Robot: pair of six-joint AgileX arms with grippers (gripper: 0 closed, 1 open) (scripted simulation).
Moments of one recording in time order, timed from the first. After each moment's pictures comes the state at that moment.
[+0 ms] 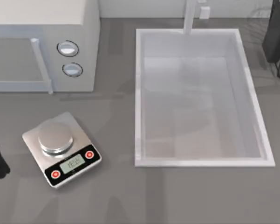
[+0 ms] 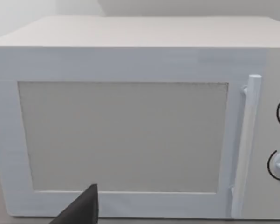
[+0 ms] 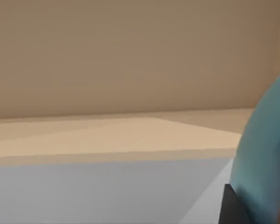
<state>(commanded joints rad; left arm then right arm) 0.00 0.00 0.00 0.00 0.00 0.00 -0.37 1.33 1.34 -0.07 -0.38 0.05</state>
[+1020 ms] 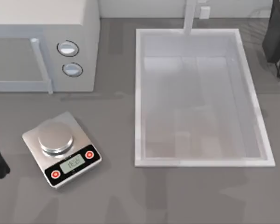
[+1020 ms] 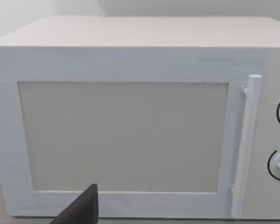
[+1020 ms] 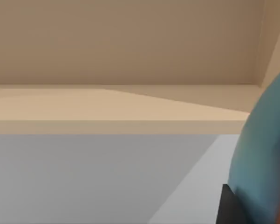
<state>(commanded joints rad) 0.00 0.00 0.00 0.00 0.00 0.00 -0.37 1.58 1.17 0.42 -0.34 0.02</state>
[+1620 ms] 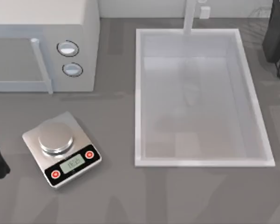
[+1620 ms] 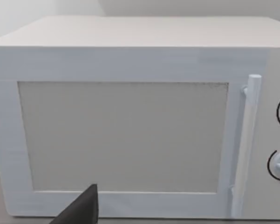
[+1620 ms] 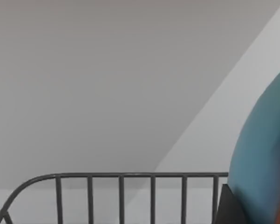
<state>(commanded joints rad) 0.00 0.00 0.00 0.00 0.00 0.00 -0.31 1.80 0.98 0.82 -0.28 0.02</state>
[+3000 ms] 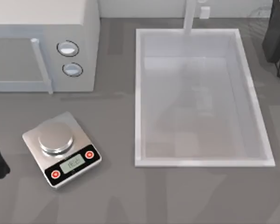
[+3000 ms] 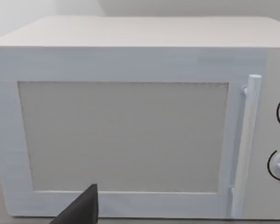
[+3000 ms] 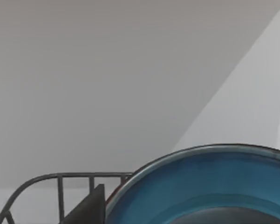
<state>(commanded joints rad) 0.00 0.00 0.00 0.00 0.00 0.00 -0.31 1.80 0.98 0.82 -0.28 0.02</state>
